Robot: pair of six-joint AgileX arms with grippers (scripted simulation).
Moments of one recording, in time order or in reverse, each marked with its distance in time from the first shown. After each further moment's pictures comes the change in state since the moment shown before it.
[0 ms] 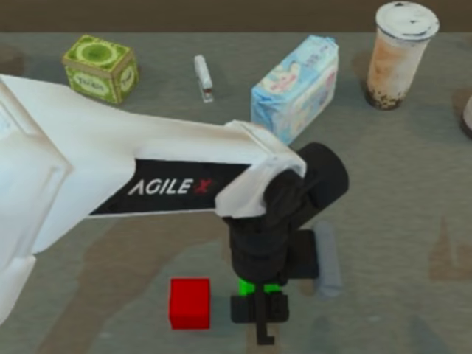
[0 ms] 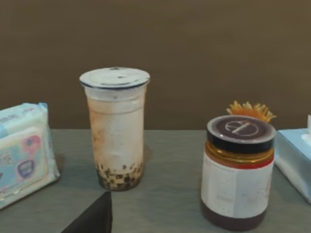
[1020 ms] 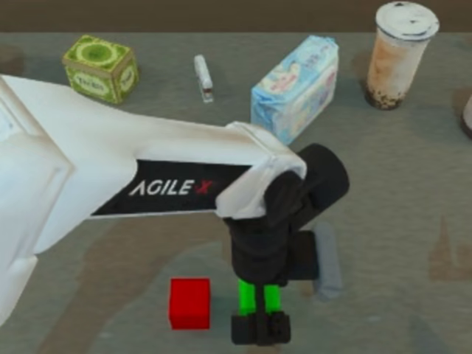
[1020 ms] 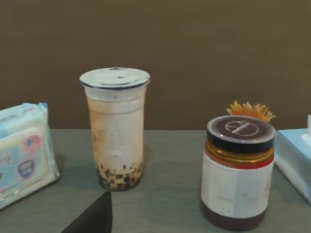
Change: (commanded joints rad) left arm 0.000 0.000 0.000 0.000 0.000 0.000; right arm 0.000 0.000 0.000 0.000 0.000 0.000
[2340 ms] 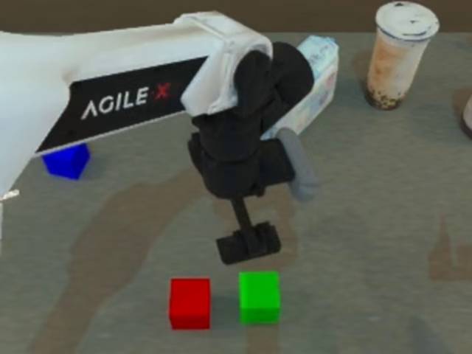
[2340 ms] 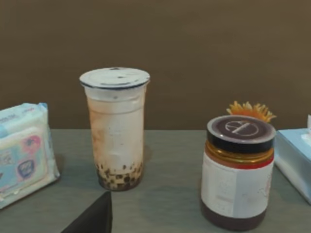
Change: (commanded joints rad) left arm 0.173 0.003 0.283 -0.292 0.000 -0.088; right arm 0.000 0.000 0.000 0.000 0.000 0.000
